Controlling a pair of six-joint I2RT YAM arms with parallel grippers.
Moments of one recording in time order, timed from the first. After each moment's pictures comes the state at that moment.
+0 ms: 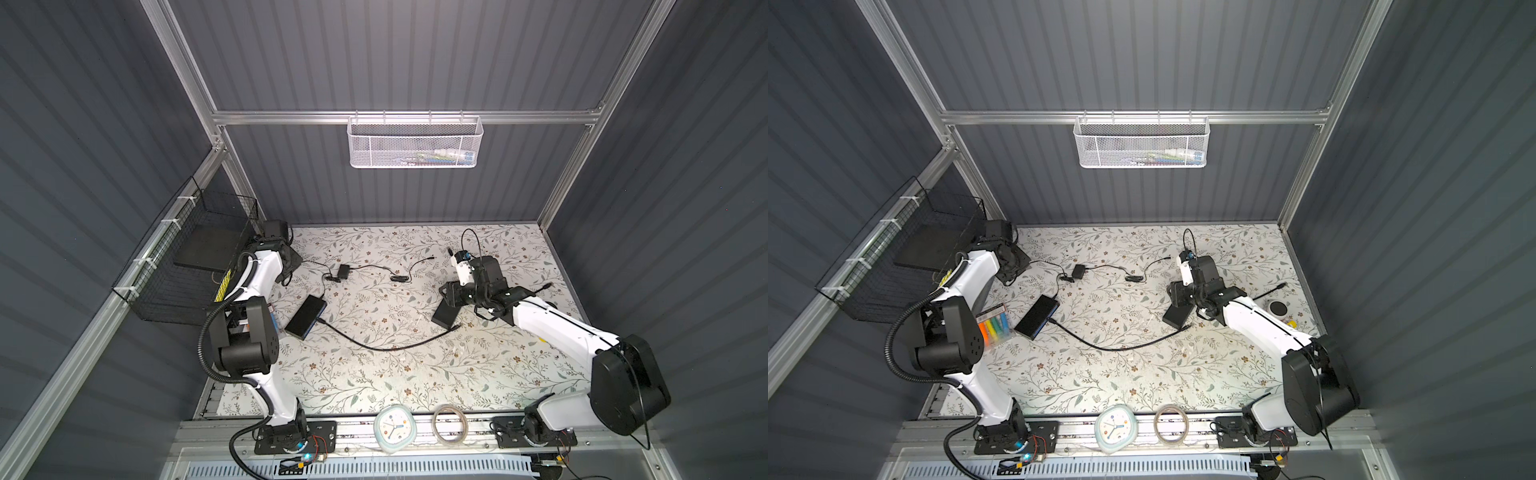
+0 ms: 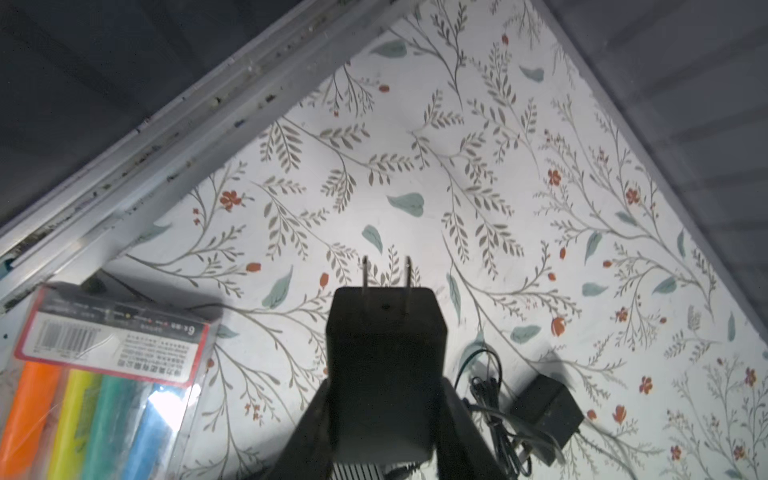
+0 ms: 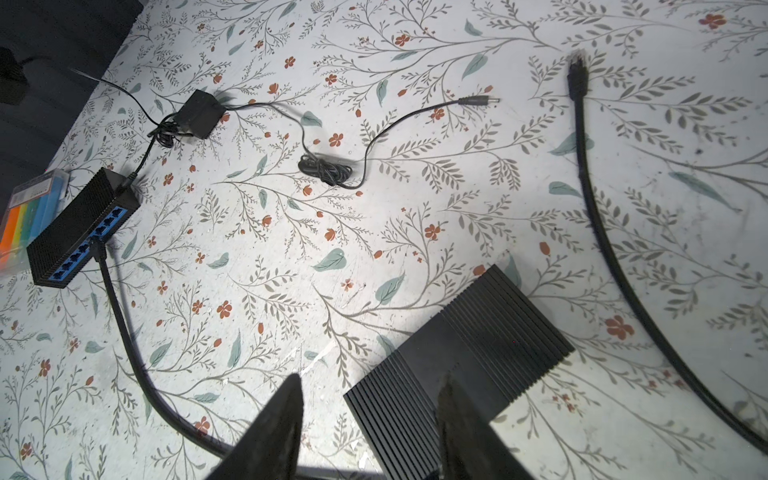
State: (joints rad) left arm 0.09 1.82 1.50 -0.69 -0.17 -0.68; right arm 0.45 1.43 0.93 -0.23 -0.15 0.23
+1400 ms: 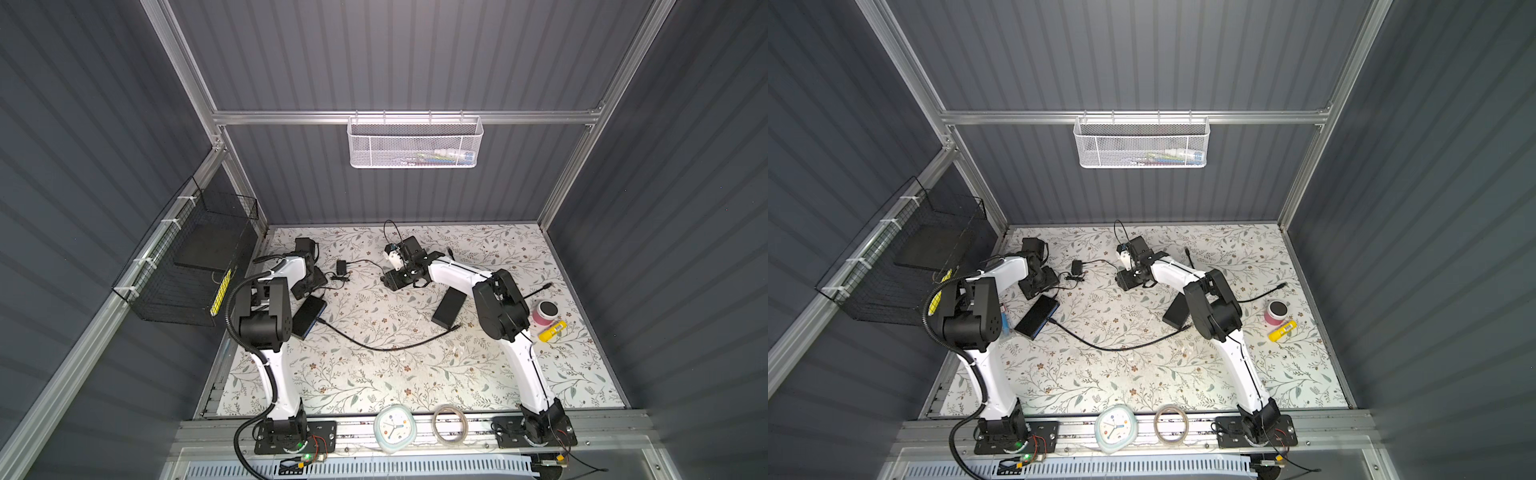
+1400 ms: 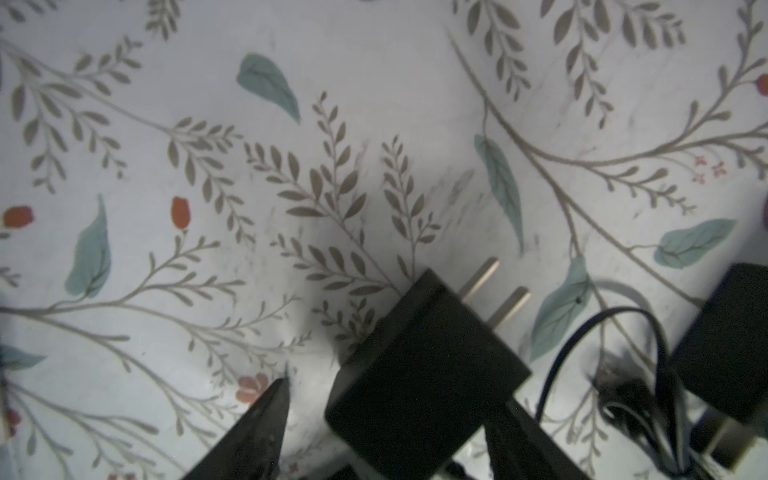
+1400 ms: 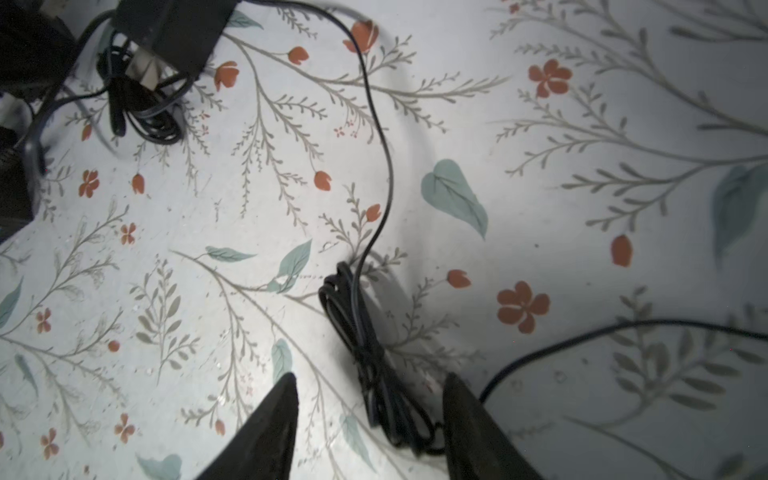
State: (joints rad) left arm -0.01 2.01 1.40 -0.64 -0.13 -0.56; right arm 0.61 2.39 1.88 -0.47 -0.24 0.07
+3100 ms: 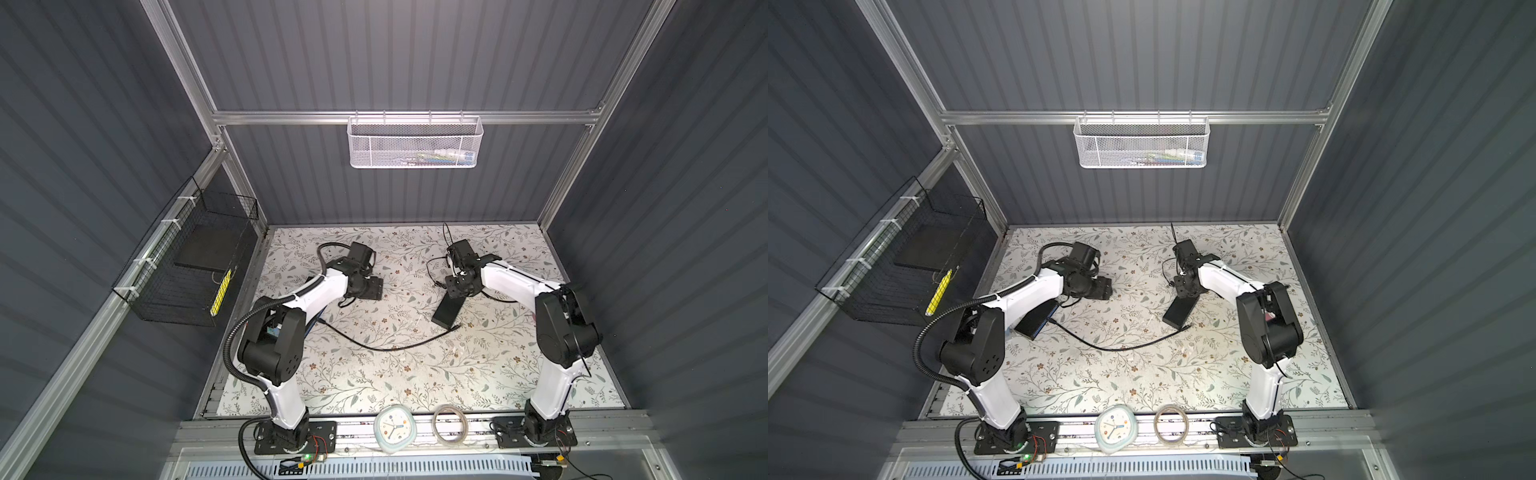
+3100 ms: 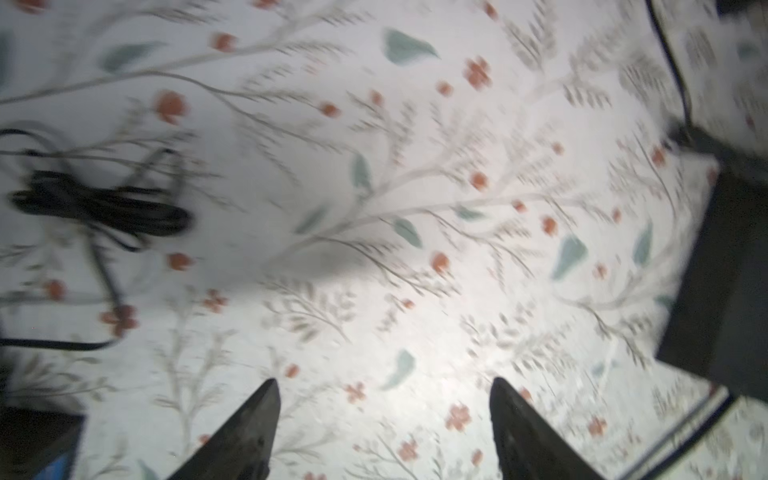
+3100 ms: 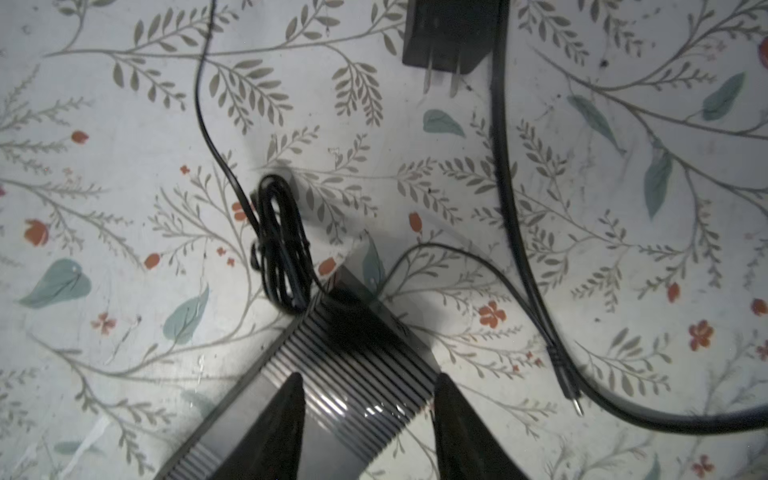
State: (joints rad) left arm -0.51 1.78 1.27 -0.61 0.07 -0.21; right arm 0.41 1.84 1.31 -0.64 0.14 0.15
